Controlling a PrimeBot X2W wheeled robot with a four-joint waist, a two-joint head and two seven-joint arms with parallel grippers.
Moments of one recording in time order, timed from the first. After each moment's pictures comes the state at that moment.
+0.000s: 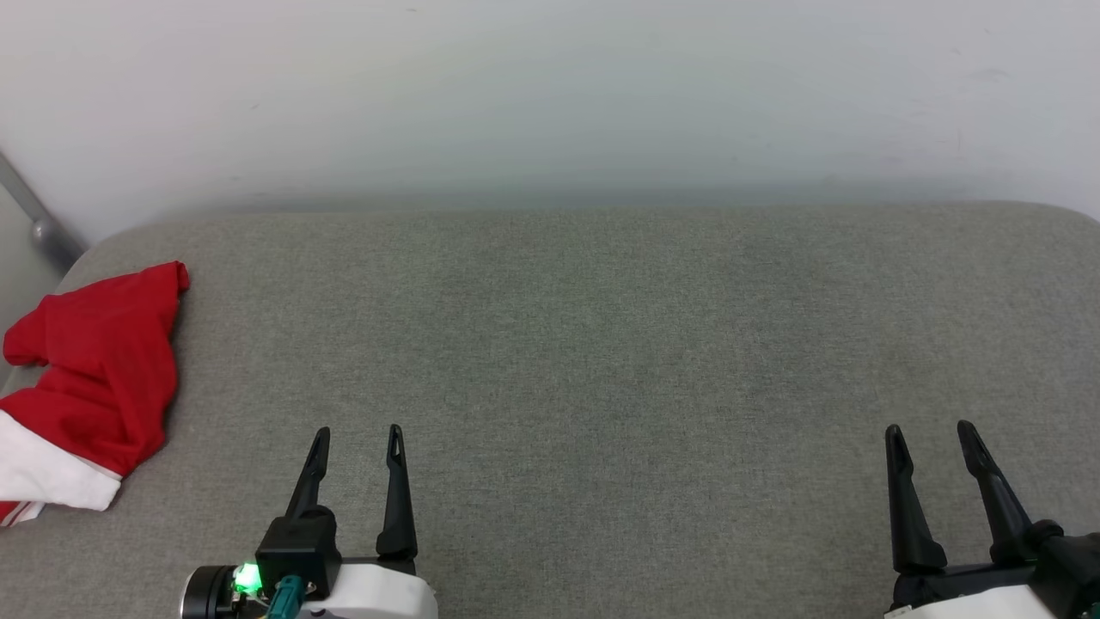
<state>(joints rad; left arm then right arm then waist) 0.04 0.05 -0.14 0.08 -0.10 0.13 -0.25 0.13 -0.05 -0.05 -0.05 0.13 0.13 -0.25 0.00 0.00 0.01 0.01</state>
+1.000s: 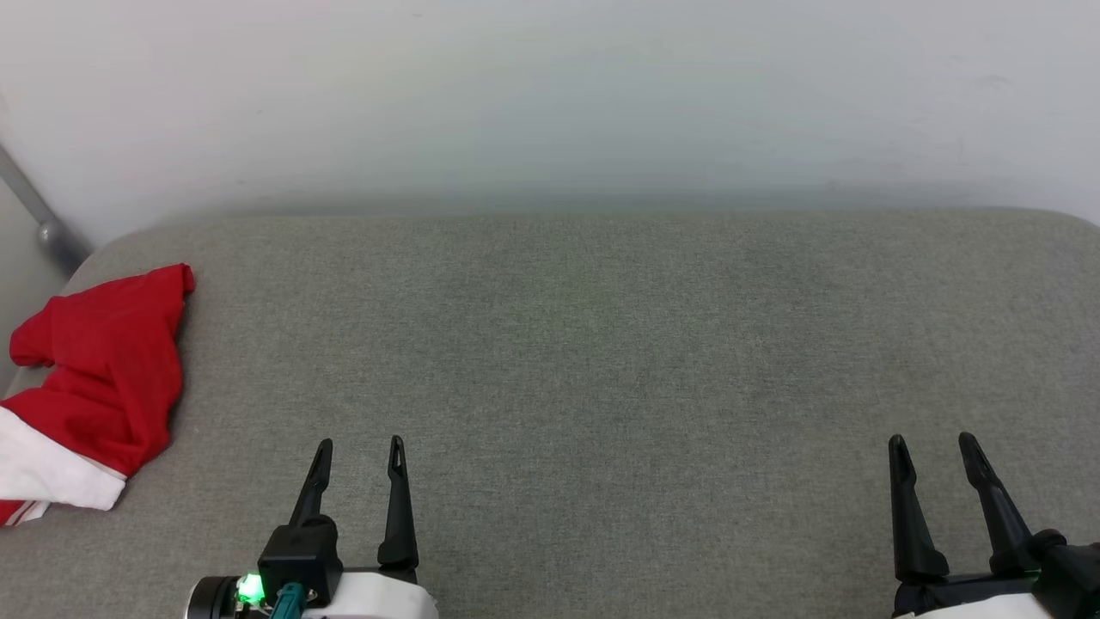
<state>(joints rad) 0.04 0.05 -0.14 0.10 -0.11 0.13 -0.26 0.14 -0.05 -0.05 -0.03 0.16 0.13 -0.26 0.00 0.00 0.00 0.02</state>
